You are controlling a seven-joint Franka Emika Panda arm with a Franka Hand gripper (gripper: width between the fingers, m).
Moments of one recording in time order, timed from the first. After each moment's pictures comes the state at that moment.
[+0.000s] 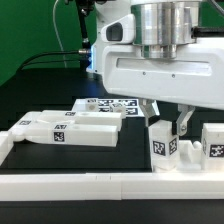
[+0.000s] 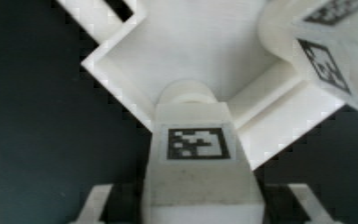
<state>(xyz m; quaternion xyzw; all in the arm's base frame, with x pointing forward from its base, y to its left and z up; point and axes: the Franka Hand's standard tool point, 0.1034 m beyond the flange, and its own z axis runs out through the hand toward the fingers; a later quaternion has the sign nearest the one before) 0.643 0.045 0.084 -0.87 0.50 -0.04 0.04</state>
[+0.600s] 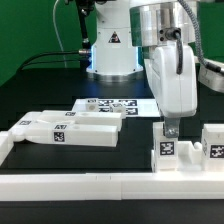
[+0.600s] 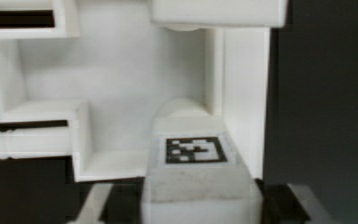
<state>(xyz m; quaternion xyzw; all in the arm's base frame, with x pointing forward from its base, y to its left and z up) 0.645 0.048 0.083 -0.70 0.71 -0.03 0.07</state>
